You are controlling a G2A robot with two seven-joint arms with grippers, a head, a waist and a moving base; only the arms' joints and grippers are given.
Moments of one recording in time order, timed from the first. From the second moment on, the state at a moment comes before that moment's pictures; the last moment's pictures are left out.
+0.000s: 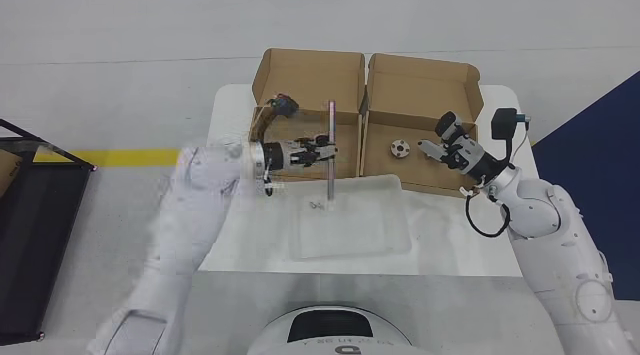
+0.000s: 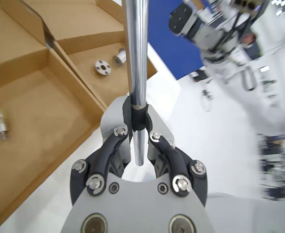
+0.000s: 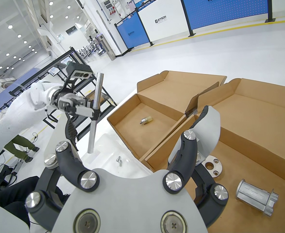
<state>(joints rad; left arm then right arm) 1.10 -1.38 -1.32 -1.34 0.18 -0.47 -1.13 -1.48 -1.00 1.50 -1.56 -0.46 -0.77 0.25</state>
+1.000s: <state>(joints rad) 0.84 -1.30 -0.93 -1.01 -1.12 -0.04 -1.54 -1.48 -1.00 1.50 -1.56 -0.46 -0.77 0.25</state>
